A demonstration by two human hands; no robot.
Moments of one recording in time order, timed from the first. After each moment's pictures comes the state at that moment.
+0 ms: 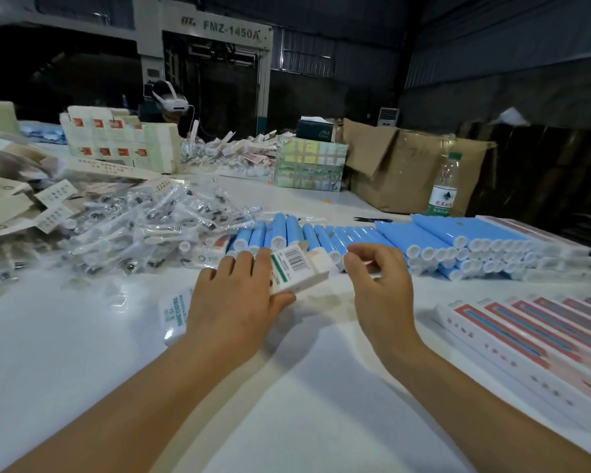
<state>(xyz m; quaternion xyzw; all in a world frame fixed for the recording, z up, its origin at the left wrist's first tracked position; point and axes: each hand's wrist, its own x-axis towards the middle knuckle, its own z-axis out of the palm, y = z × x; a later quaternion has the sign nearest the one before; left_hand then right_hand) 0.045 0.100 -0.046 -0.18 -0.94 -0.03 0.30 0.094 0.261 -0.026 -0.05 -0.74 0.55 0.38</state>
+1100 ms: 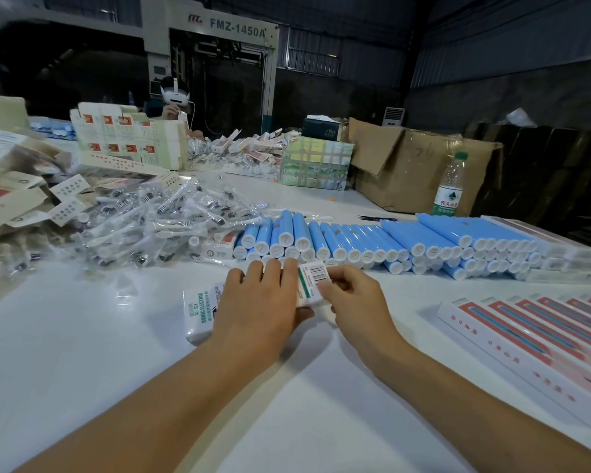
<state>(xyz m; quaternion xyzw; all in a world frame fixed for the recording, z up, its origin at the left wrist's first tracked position) 0.053 0.113 -0.057 -0.22 -0.93 0.00 0.30 0.093 0.244 -0.038 -0.05 -0.77 0.61 0.19</state>
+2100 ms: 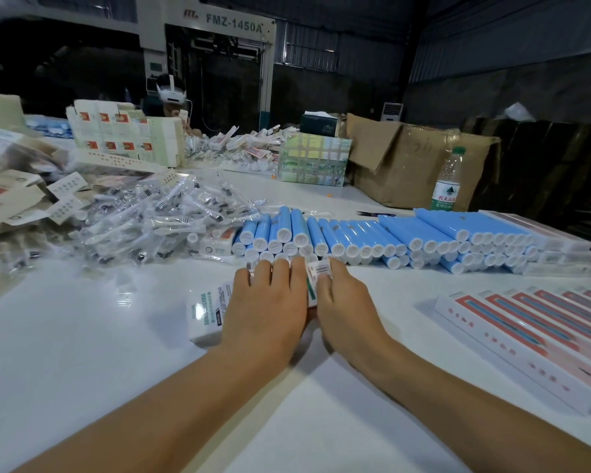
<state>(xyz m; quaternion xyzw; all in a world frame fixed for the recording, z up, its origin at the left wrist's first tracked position) 0.075 0.122 -0.053 -0.23 -0.93 0.04 0.29 0.088 0.238 -0.053 -0.03 -0.89 0.38 0.25</state>
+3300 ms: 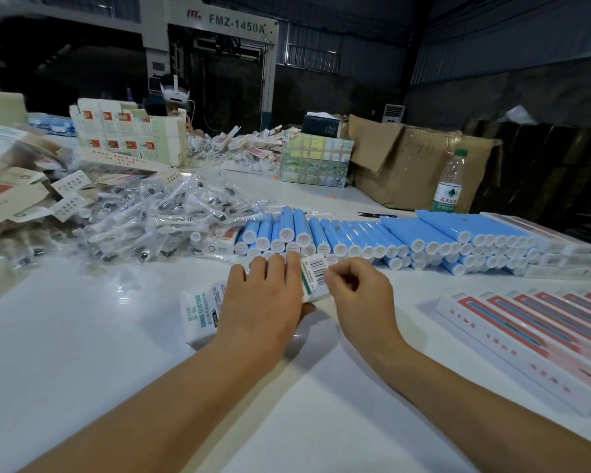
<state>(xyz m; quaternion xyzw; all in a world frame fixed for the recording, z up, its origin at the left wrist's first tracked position) 0.064 0.113 -0.056 -0.21 -0.92 0.03 0.32 0.095 0.244 -0.044 -0.03 -0.80 0.50 0.32</state>
